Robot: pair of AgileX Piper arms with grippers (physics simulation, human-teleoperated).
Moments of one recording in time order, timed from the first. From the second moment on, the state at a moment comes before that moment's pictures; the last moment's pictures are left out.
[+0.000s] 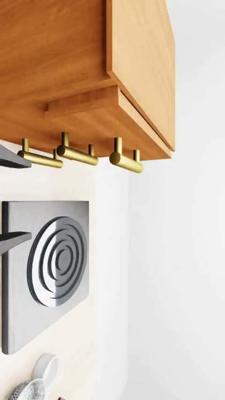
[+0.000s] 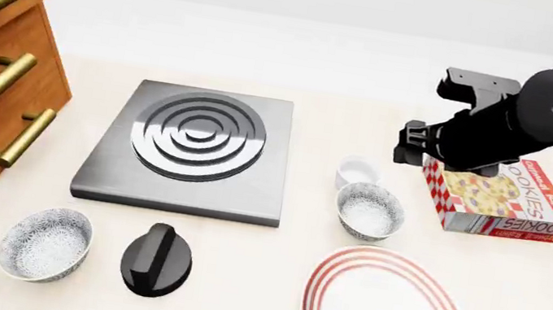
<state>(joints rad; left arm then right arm) 0.00 0.00 0.00 0.00 0.00 0.26 1.52 -1.02 0.54 0.18</state>
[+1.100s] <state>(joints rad) 0.00 0.00 0.00 0.00 0.00 0.27 1.63 -0.89 0.38 0.28</state>
